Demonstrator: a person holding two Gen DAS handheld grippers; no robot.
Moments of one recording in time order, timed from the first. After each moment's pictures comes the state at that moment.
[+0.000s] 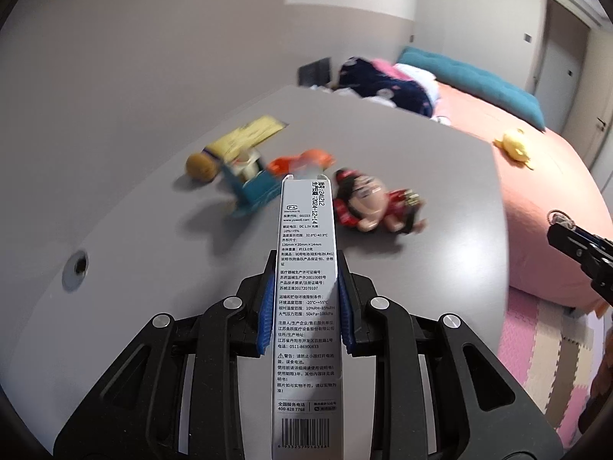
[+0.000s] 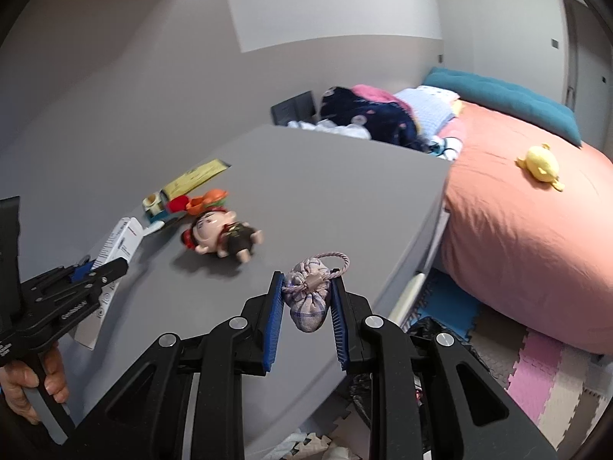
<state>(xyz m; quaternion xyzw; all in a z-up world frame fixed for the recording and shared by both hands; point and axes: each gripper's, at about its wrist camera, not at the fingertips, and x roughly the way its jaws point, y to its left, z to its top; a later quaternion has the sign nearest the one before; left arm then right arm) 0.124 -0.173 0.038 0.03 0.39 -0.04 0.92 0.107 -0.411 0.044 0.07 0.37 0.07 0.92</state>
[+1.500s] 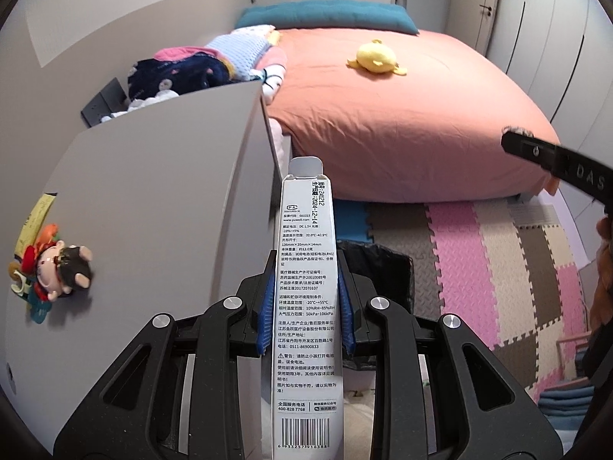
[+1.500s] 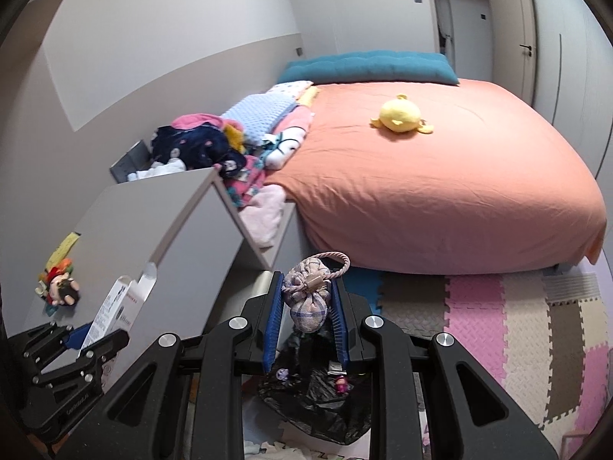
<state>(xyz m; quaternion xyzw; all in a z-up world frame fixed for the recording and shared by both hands) 0.115 -0.444 -0.006 0.17 0.44 -0.26 0.85 0.060 -0.650 0.015 0.16 0.36 -0.14 0.91</state>
